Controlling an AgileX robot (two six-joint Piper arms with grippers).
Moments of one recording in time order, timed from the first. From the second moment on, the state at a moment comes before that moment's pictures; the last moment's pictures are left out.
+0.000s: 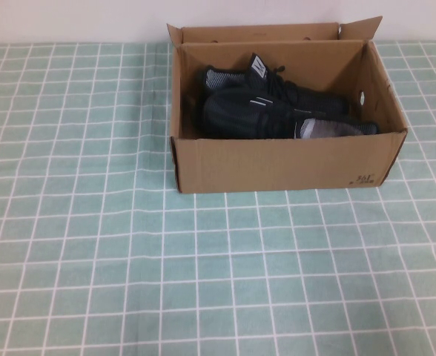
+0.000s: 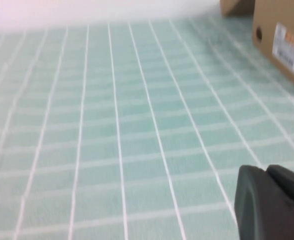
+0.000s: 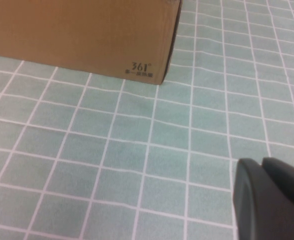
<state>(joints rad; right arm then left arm) 0.39 0.32 -0.32 -0.45 0.47 0.42 -0.07 -0.01 -0.01 -0.12 0.30 0.13</state>
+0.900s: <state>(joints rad) 0.39 0.32 -0.32 -0.45 0.47 0.42 -0.07 -0.01 0.03 -0.12 0.36 0.12</state>
